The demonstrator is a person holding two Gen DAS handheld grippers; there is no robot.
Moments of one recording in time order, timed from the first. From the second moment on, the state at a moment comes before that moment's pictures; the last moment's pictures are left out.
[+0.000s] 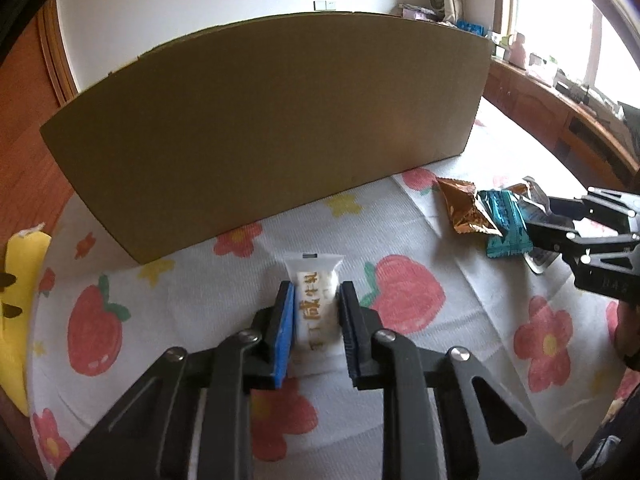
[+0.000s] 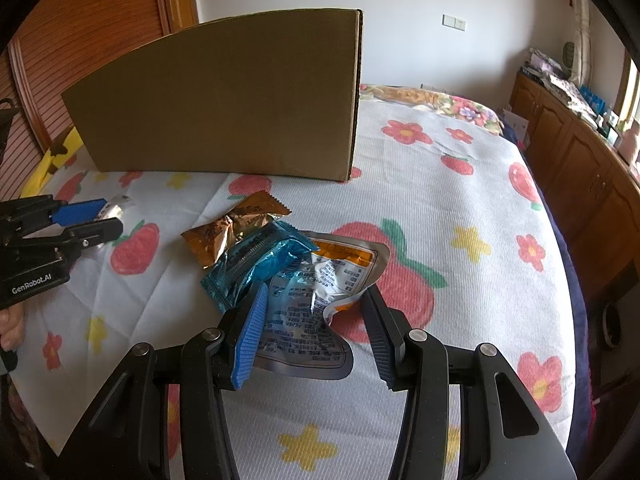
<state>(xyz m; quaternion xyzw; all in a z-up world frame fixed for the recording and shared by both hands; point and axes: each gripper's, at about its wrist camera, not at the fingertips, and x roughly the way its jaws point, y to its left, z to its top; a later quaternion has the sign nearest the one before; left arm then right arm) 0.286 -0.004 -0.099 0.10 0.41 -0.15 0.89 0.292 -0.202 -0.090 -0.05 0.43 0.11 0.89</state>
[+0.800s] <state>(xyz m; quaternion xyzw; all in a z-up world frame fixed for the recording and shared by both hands) 0.200 0.021 -0.054 0.03 0.34 -0.12 0.93 0.293 -0.203 -0.091 -0.04 0.43 0.11 0.89</state>
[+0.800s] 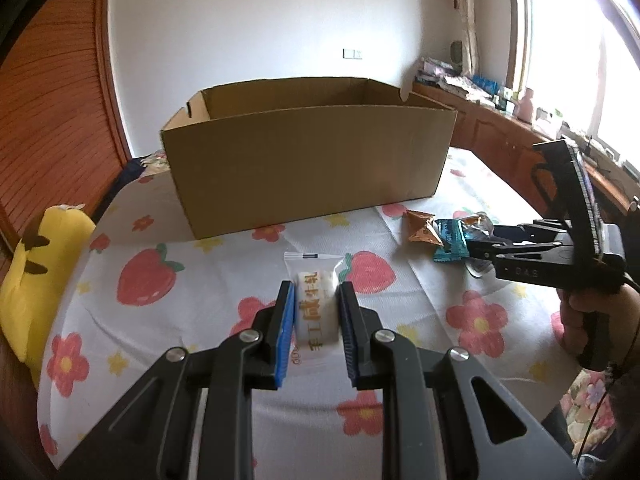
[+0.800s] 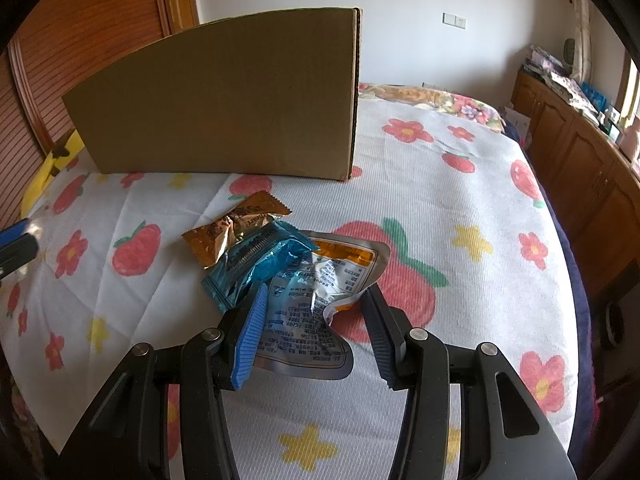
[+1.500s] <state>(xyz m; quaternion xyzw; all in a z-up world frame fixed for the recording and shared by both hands) 0.148 0.025 -0.042 0.02 0.31 -0.13 0.94 0.278 -0.208 -0.080 -0.05 0.44 0.13 0.89</state>
